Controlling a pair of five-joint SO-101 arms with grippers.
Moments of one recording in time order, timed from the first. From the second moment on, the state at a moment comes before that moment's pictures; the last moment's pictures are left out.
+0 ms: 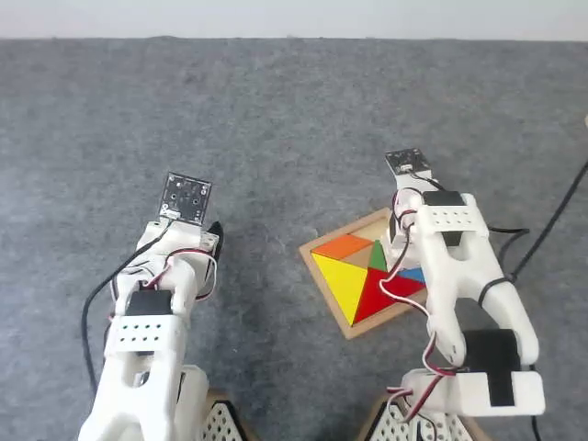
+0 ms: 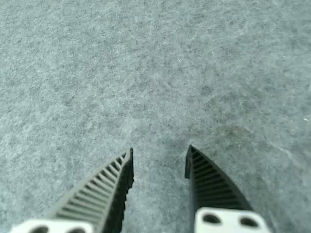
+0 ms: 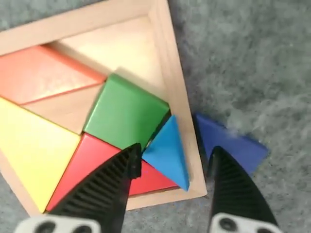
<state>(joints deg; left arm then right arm) -8.1 -50.5 80.0 27.8 -11.1 -5.4 -4.8 36.4 63.0 9.1</state>
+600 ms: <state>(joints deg) -8.1 -50.5 80.0 27.8 -11.1 3.8 -5.2 39.7 60.1 10.7</state>
